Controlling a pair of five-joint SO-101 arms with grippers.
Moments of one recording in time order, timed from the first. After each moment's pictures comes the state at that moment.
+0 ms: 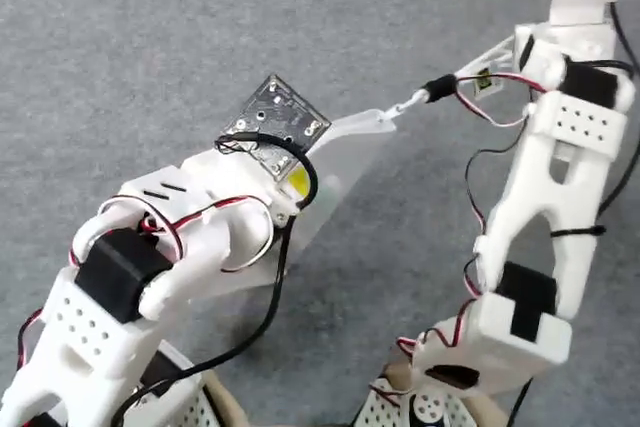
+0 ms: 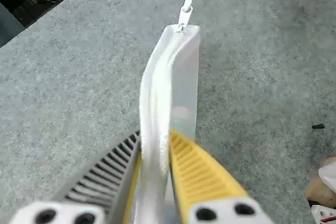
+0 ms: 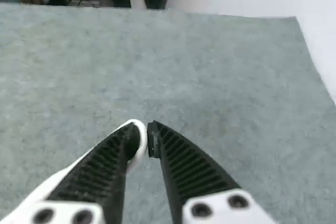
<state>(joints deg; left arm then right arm) 30.8 -47.3 11.4 80.9 -10.1 24.0 7.3 -10.5 47.5 20.7</state>
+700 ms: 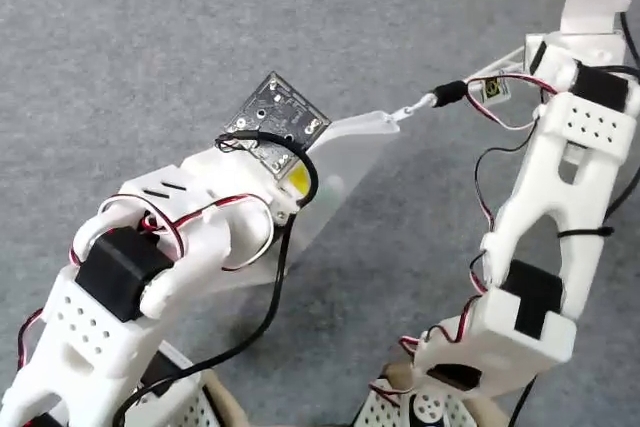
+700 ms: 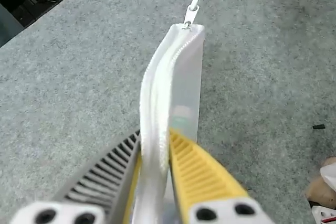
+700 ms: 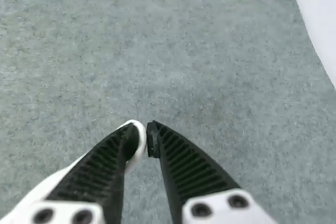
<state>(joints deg) 30.2 -47.3 11.4 80.9 -10.1 26.7 7.4 -10.5 49.5 20.7</state>
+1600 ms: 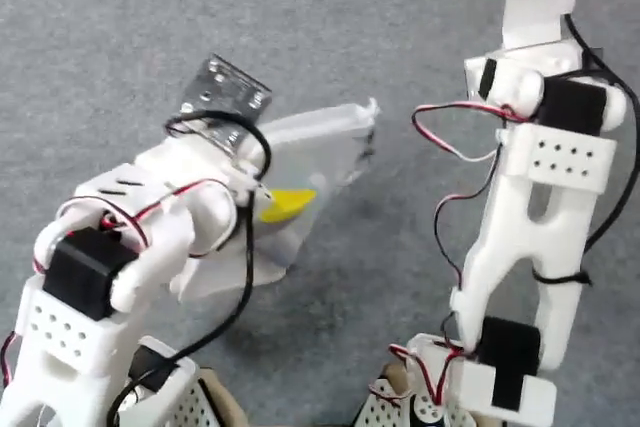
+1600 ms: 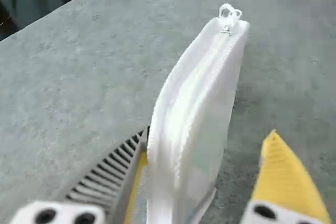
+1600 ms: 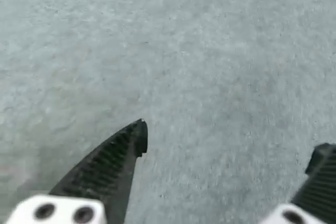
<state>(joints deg) 20.7 -48.6 11.6 82.3 -9.7 12.9 -11.6 -11.3 78.3 20.6</state>
